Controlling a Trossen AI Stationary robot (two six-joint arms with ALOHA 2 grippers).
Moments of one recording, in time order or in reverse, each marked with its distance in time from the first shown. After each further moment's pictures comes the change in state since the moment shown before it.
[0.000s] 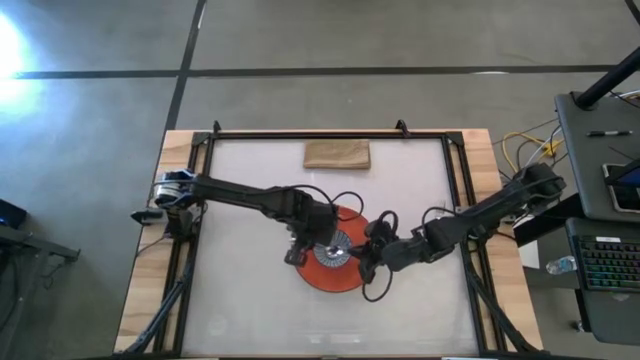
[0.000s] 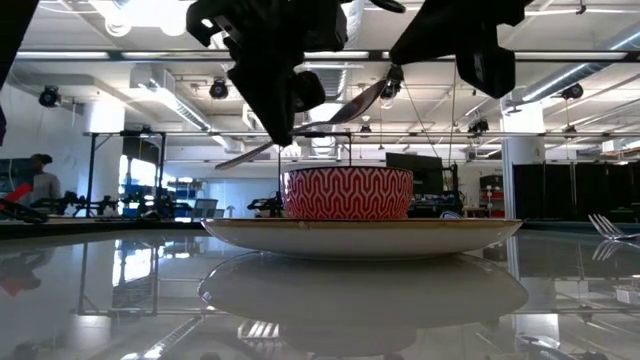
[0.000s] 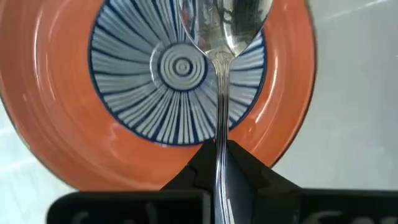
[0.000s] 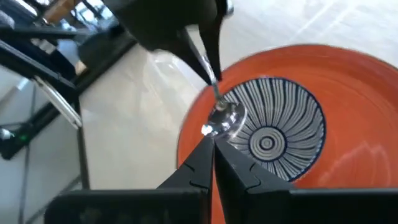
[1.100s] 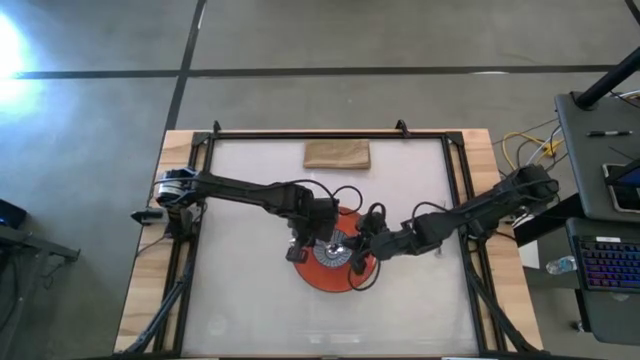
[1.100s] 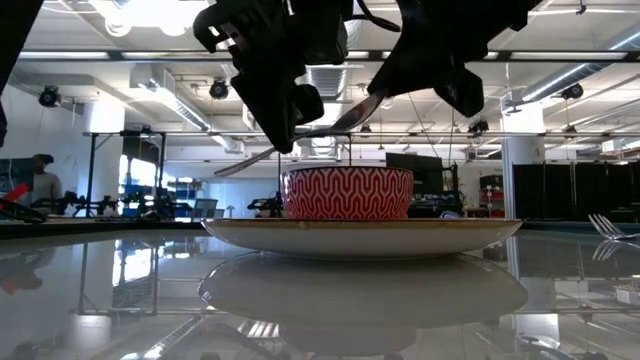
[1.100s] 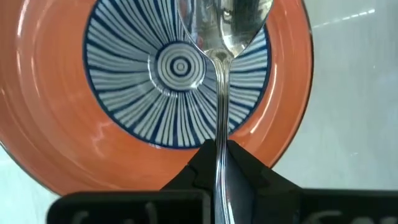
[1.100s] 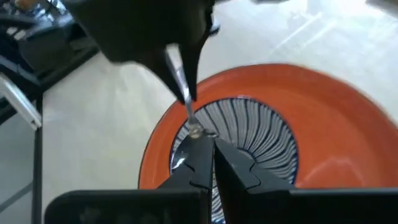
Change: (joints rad) left arm 0.038 0.005 -0.027 0.030 0.079 -0.008; right arm -0.084 0.061 0.000 0.040 -0.033 -0.142
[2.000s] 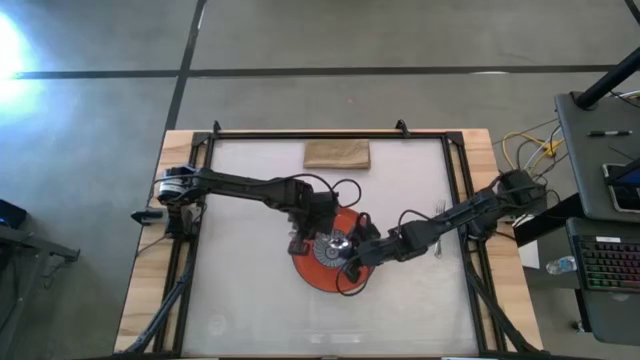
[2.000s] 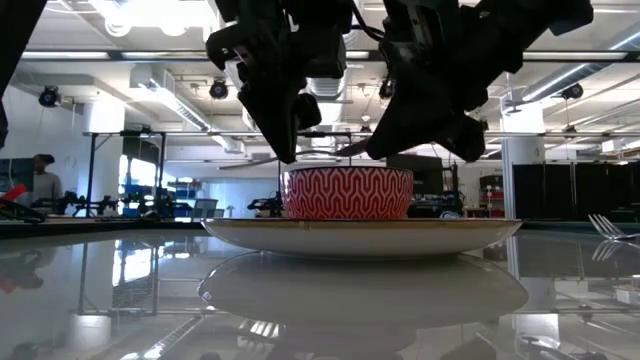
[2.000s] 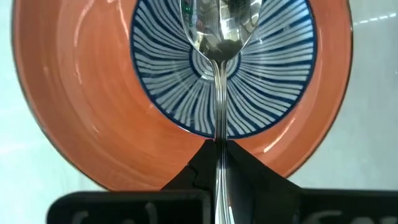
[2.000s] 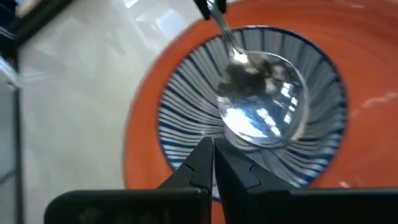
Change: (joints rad) left arm 0.041 -0.001 -0.014 0.004 -0.044 -0.002; right arm -0.010 0.144 0.000 0.046 -0.130 0.054
